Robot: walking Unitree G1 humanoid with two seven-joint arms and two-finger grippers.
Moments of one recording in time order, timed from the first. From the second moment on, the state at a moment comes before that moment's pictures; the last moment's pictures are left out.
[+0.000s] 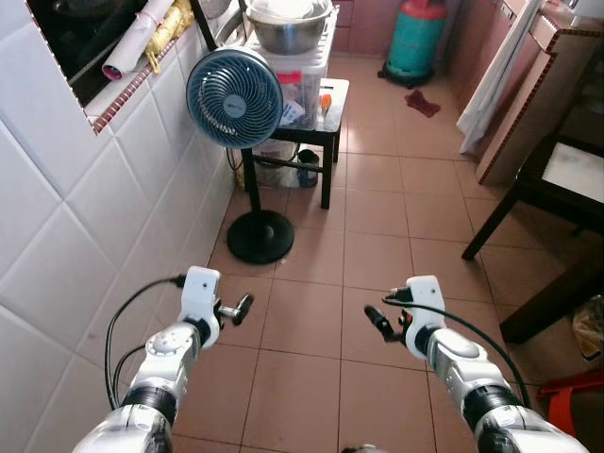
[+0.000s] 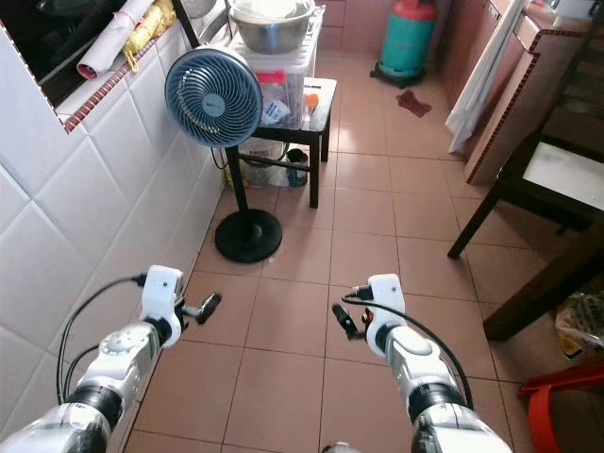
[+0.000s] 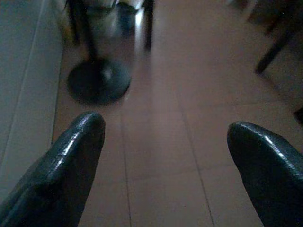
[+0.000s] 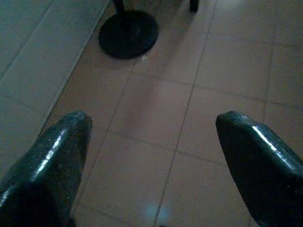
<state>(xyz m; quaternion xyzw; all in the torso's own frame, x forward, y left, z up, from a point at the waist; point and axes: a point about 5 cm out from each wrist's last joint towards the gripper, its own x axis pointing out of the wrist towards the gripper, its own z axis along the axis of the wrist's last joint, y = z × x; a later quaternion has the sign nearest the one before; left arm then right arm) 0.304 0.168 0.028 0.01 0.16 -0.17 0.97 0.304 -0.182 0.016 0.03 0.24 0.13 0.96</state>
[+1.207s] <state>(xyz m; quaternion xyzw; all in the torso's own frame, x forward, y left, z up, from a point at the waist) 0.239 0.195 0.057 0.03 0.08 -0.05 1.00 0.215 -0.175 0.099 0.00 0.10 0.01 1.00</state>
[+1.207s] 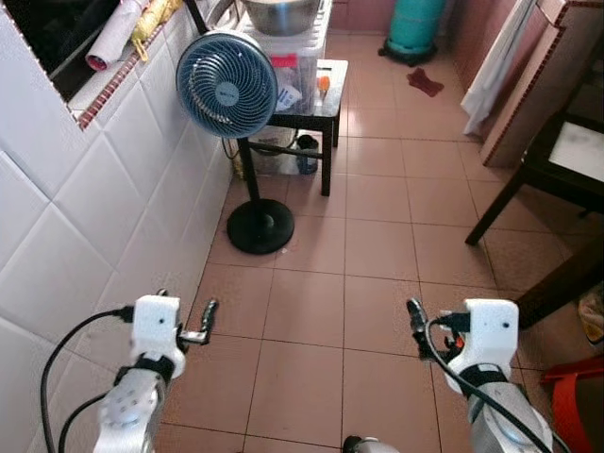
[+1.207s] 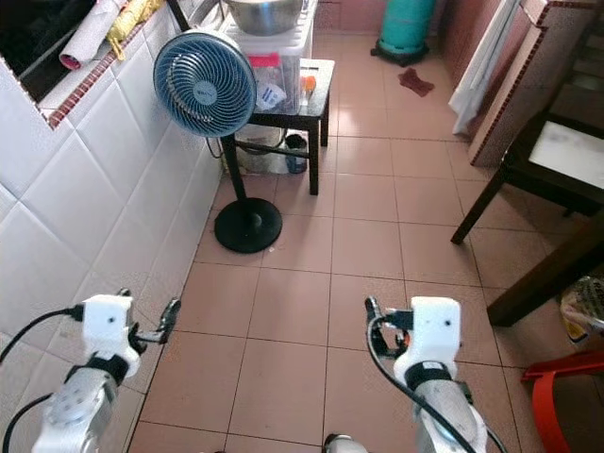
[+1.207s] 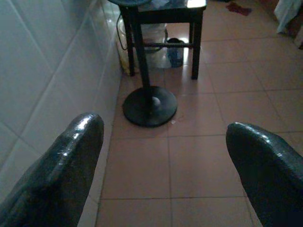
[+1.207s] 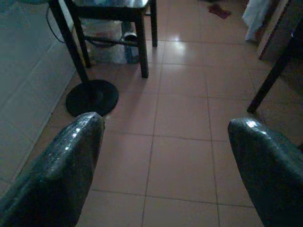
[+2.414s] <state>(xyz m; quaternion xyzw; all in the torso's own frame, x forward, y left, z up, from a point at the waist) 0.254 0.189 0.080 0.02 0.07 0.00 1.00 0.238 -0.173 0.116 -0.01 0.08 0.01 1.00</state>
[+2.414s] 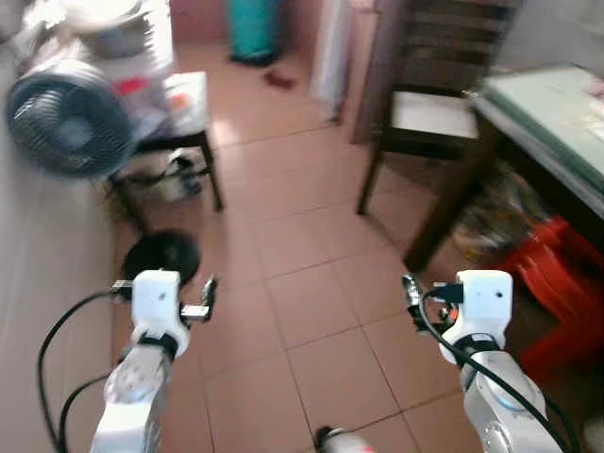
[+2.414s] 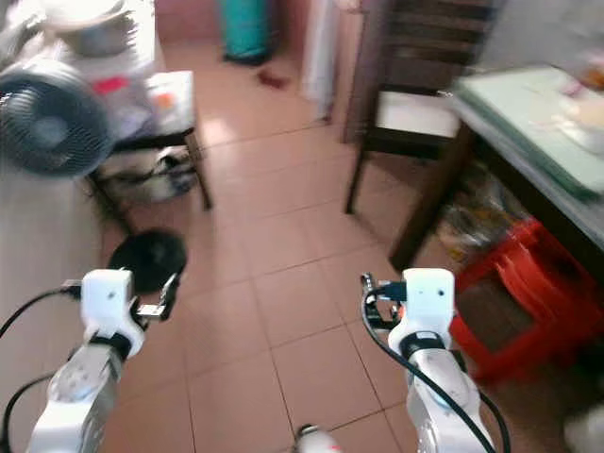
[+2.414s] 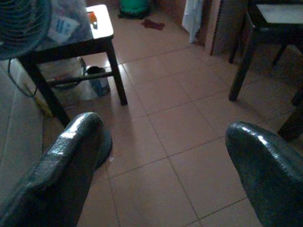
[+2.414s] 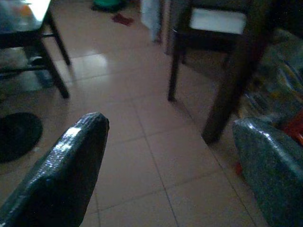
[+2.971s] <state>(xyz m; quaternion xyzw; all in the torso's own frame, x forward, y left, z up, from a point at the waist) 0.265 0.176 0.098 0.02 0.04 -0.02 1.00 0.239 -0.180 0.120 -0.01 0.08 -0.01 1.00</state>
